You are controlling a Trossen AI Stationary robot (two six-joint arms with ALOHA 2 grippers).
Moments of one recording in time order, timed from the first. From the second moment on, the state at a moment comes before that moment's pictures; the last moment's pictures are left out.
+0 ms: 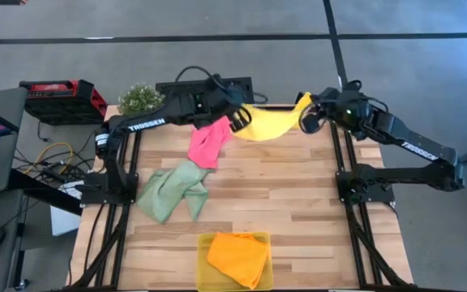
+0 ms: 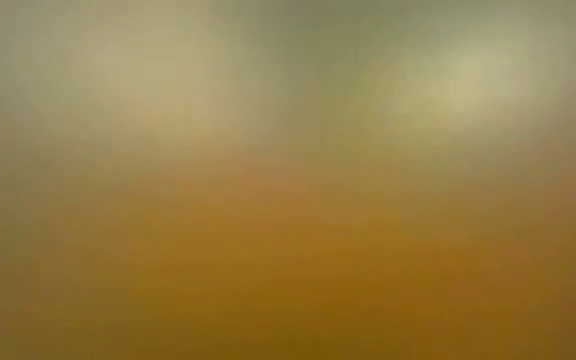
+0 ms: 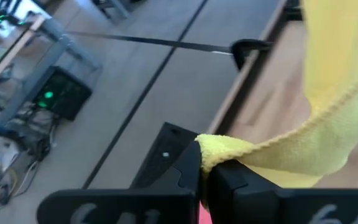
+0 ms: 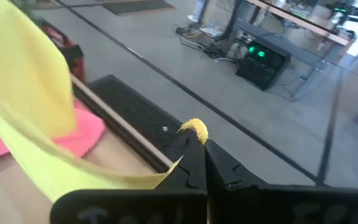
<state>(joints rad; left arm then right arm) 0.25 1.84 1.94 -0.77 -0.62 0.14 -0.45 0.88 1.03 -0.59 0.50 -0.09</state>
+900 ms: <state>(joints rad) 0.17 1.85 1.80 -1.18 -0.44 -0.15 -0.34 0.99 0.90 -0.94 0.34 0.19</state>
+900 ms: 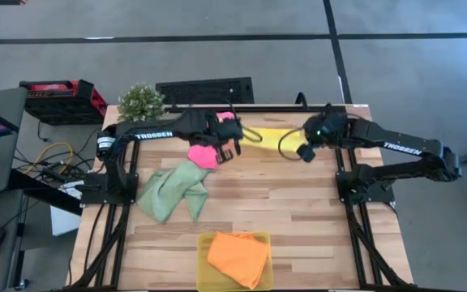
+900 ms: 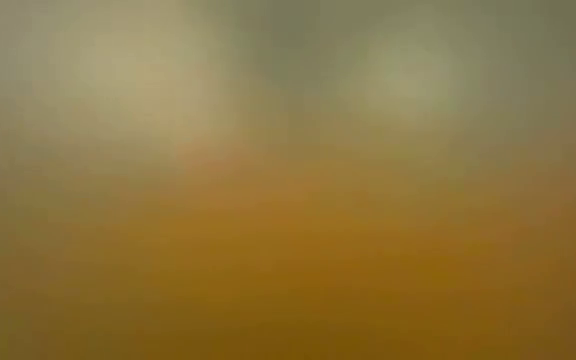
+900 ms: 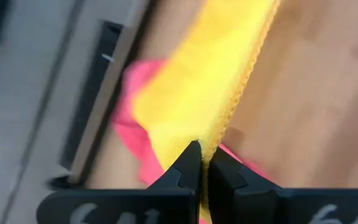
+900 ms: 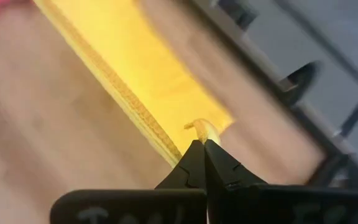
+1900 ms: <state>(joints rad) -0.07 1.85 1.45 -0.97 -0.10 -0.49 0.21 0.99 0.65 -0.92 0.28 0.80</state>
